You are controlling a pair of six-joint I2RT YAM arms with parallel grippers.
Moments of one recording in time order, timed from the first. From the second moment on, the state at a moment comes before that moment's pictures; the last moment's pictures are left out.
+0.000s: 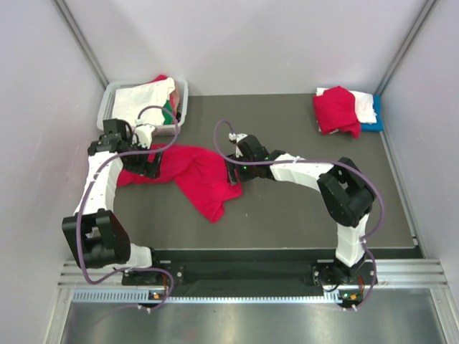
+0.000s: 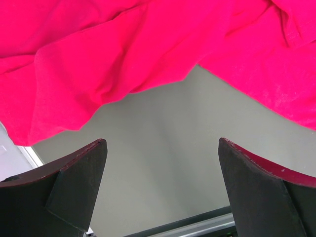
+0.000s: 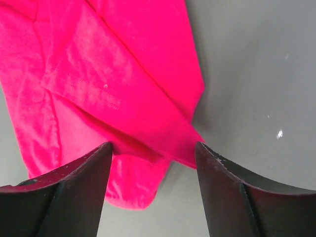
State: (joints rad) left arm 0.18 1.41 1.22 -0.89 0.27 0.46; right arm 0.75 1.90 1.28 -0.22 -0.06 0.33
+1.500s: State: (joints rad) left arm 0.18 1.37 1.23 -0.90 0.25 0.47; right arm 0.40 1.61 1.13 -0.39 0.25 0.32
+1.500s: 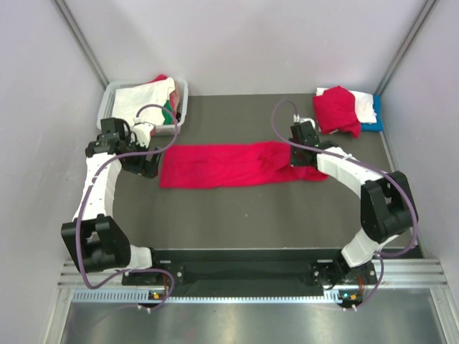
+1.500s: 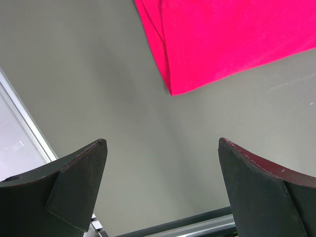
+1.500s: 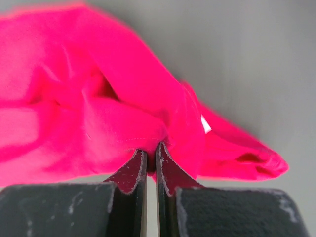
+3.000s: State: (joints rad) left arm 0.18 1.40 1.25 -0.89 0.24 0.47; right arm 0.76 1.38 0.94 -0.59 0.43 0.50
